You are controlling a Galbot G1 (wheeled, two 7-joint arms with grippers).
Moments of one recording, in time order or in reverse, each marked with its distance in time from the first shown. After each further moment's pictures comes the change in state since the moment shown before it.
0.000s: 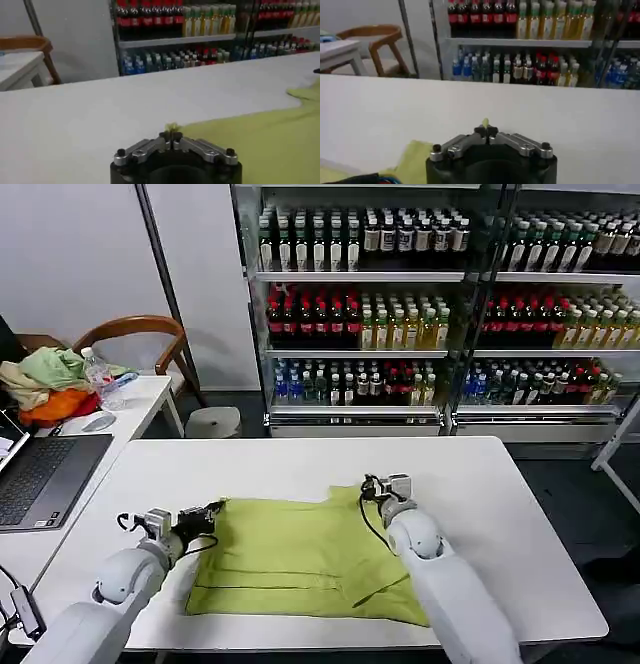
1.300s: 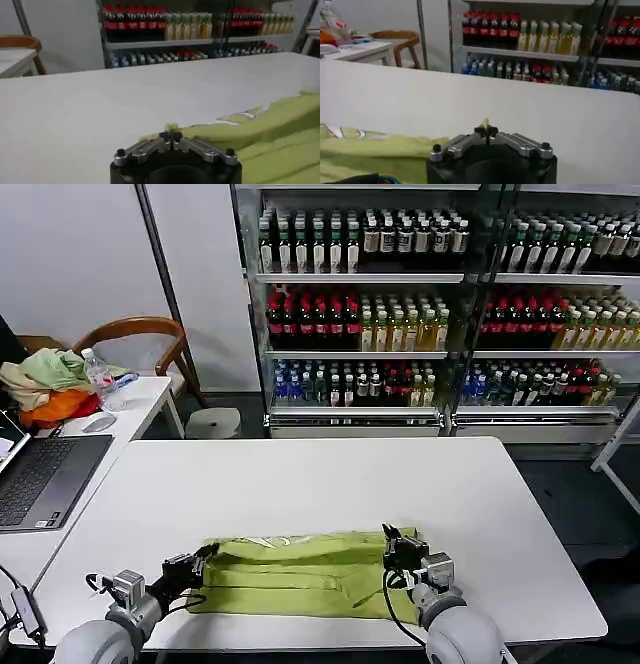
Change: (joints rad) left arm 0.449 0.044 -0.219 -0.324 0.003 -0.065 0.017; right arm -0.510 -0.154 0.102 0.575 -0.091 -0.039 0.071
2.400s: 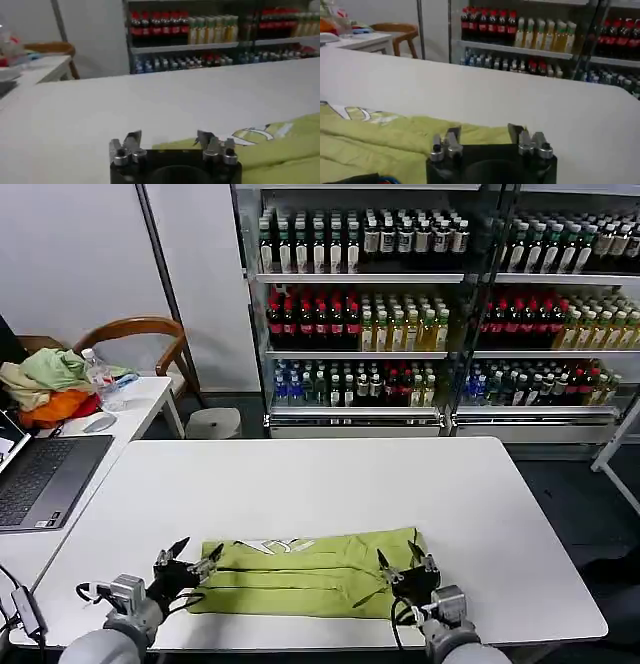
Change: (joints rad) left arm 0.041 -0.027 0.026 -0.126 -0.034 0.051 -0.281; right arm -0.217 0.011 0.055 0.124 -0.122 0.051 -0.028
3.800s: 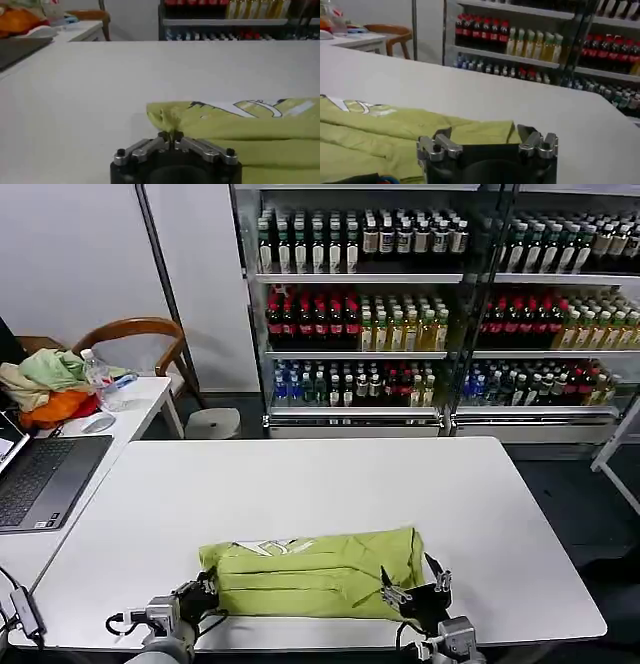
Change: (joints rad) left arm -0.004 -0.084 0.140 -0.028 0.003 0.066 -0.324; right arm -0.090 0.009 0.021 0.025 -0.106 0.060 0.010
